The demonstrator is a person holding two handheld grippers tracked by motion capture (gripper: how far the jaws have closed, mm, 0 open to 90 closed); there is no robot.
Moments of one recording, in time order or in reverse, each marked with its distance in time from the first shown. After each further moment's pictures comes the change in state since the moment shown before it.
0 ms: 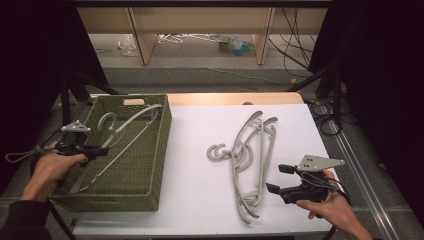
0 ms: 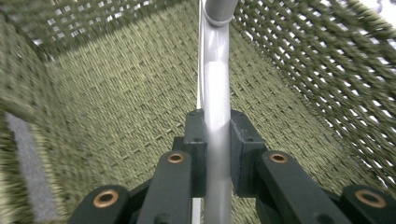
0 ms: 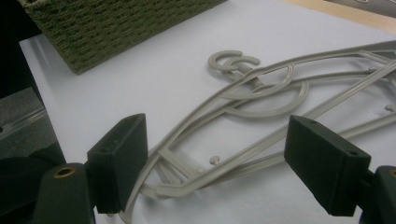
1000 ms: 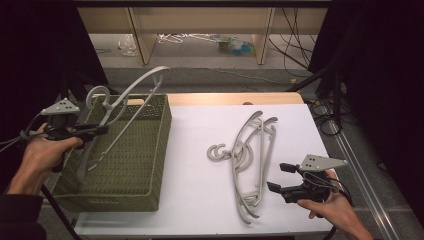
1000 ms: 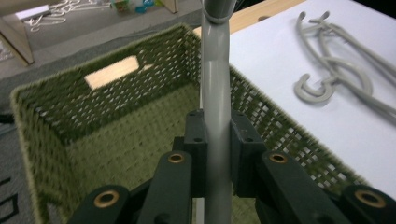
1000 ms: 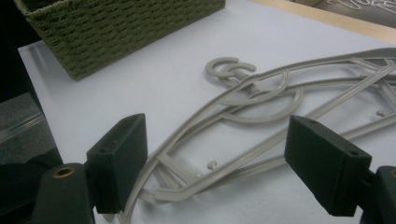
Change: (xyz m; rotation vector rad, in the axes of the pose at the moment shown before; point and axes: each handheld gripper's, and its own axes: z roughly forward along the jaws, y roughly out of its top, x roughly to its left) left arm -0.022 0.047 -0.054 -0.235 -0.010 0.055; right arm 0.001 0.002 -0.004 -0.025 -0.013 0.000
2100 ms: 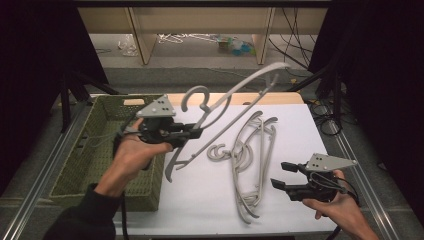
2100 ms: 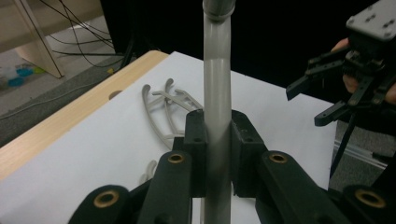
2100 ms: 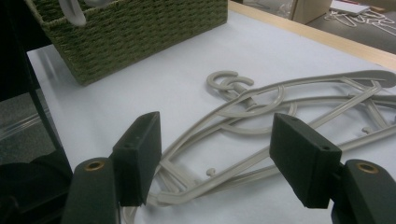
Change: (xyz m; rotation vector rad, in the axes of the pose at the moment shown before) left arm -0.180 0.086 0.053 -0.159 -0.384 0.174; right arm 0.003 0.009 -0.016 -0.033 0.000 -0.044
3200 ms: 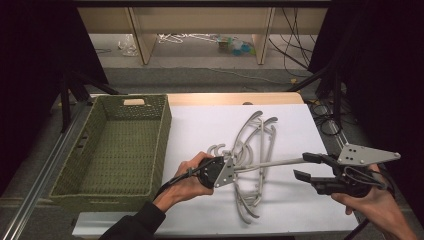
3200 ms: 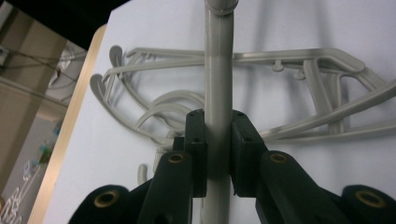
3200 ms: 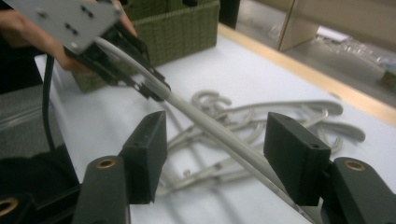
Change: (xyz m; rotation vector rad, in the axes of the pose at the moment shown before) left arm -0.057 -0.088 0.143 0.262 0.009 0.688; right arm -0.012 0.026 -0.059 -0.033 -0.017 -0.067
